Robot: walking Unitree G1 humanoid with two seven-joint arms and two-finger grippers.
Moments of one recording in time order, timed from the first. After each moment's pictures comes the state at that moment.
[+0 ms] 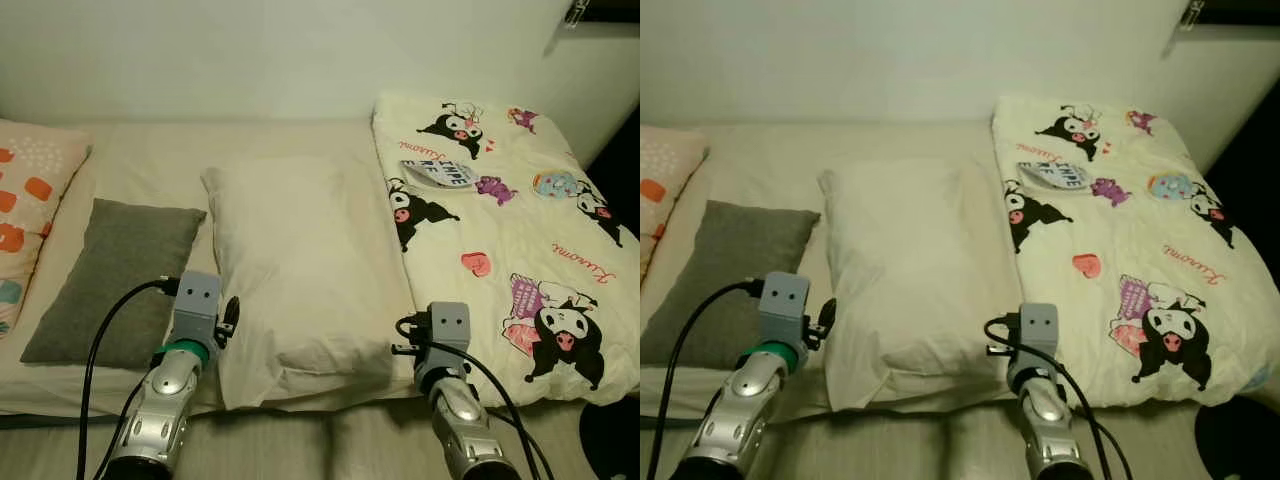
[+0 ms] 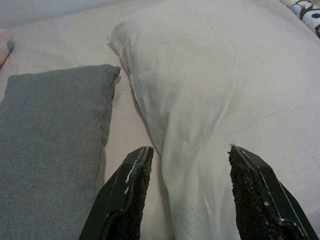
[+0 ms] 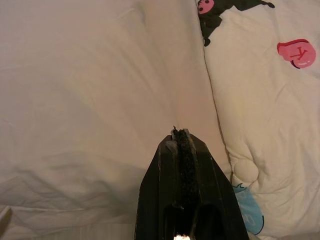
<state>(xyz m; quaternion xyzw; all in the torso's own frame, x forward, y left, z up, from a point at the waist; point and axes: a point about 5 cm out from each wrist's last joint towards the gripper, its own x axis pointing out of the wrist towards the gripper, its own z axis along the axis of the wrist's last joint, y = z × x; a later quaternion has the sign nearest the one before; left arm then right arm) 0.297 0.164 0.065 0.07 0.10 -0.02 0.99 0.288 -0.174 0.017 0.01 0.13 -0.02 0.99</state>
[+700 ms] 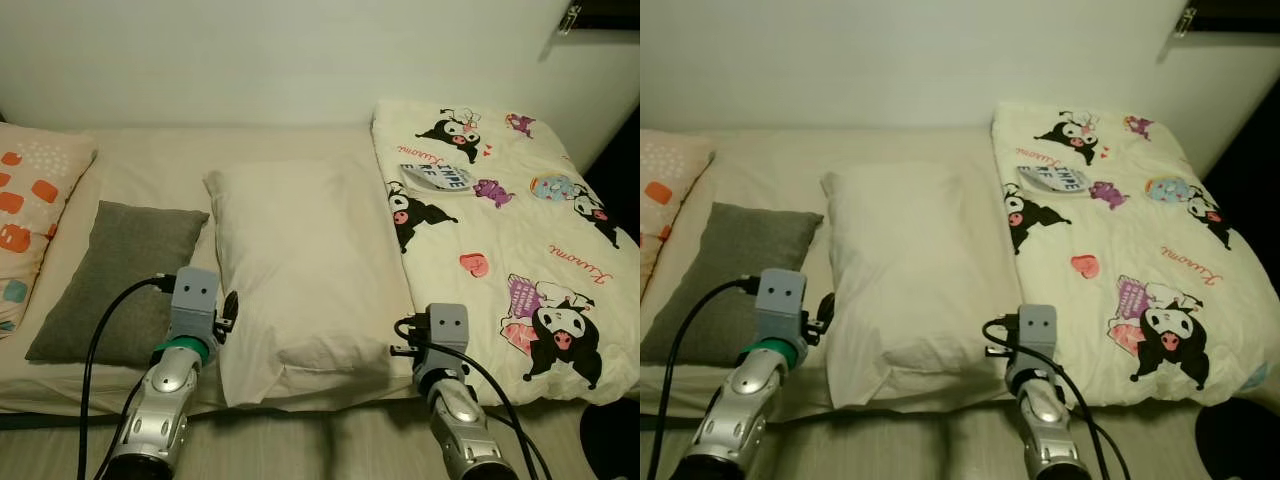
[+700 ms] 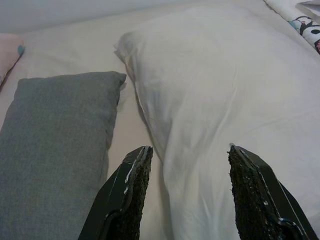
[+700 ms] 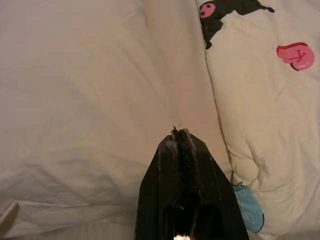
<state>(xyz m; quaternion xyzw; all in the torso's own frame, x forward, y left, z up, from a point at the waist) 0.299 0.166 0.068 0.06 0.09 -0.01 0.99 0.288 -0.173 0.017 0.01 0.13 -0.02 0.99</state>
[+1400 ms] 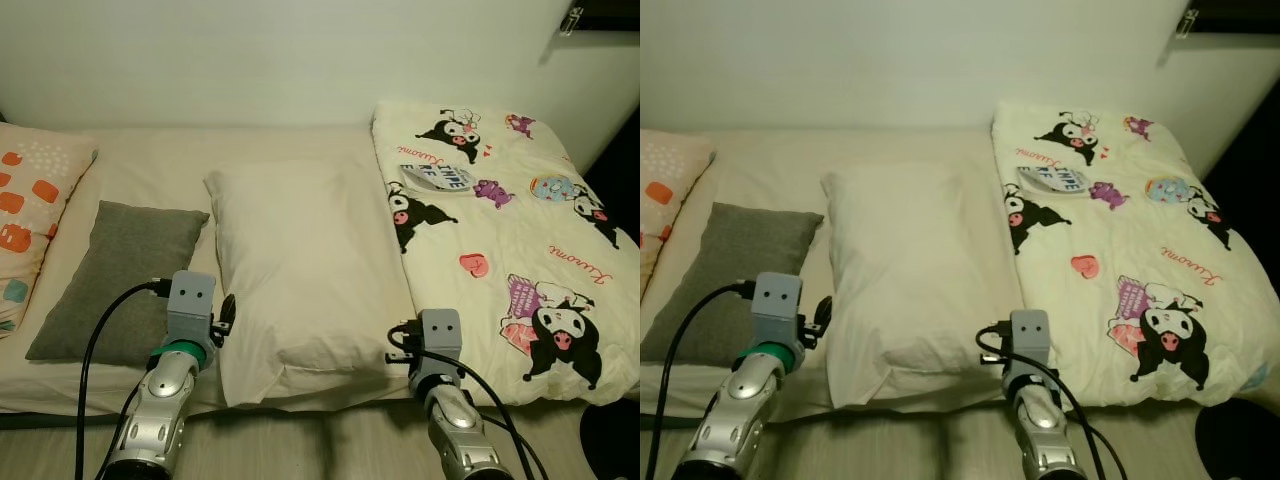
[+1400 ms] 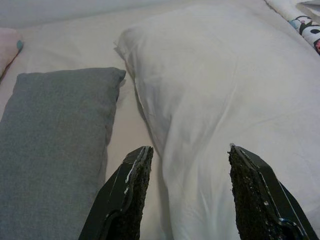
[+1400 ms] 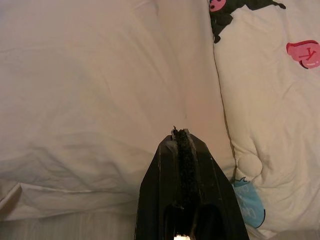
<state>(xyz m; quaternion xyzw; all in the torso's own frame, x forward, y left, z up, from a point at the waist) 0.295 0.168 0.065 0.05 0.09 -0.01 0.99 0.282 -0.168 0.011 -0.01 0.14 -0.01 0.99</state>
